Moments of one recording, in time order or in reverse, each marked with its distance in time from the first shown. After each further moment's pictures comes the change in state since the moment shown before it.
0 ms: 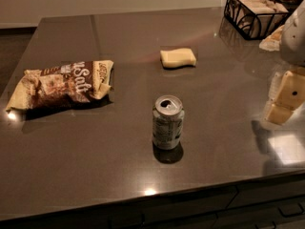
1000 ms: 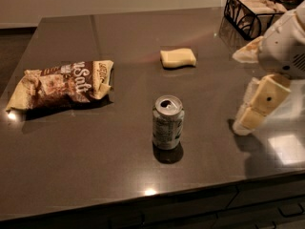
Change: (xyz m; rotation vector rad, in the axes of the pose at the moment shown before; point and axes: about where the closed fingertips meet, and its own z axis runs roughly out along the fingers) arm -0.043 0.020 0.019 -0.121 -0.228 0.016
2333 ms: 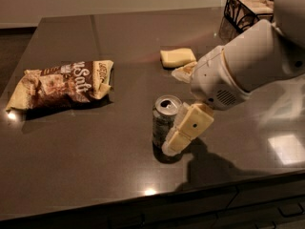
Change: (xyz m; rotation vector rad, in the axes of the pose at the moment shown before) arm -0.097 0.049 0.075 -0.059 -0.273 -0.066
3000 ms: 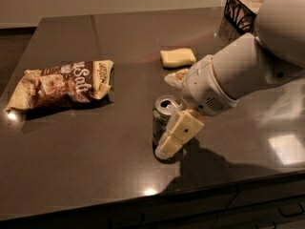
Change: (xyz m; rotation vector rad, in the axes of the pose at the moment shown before) arm 0.001 0.000 0.025 -0.016 -0.024 -0.011
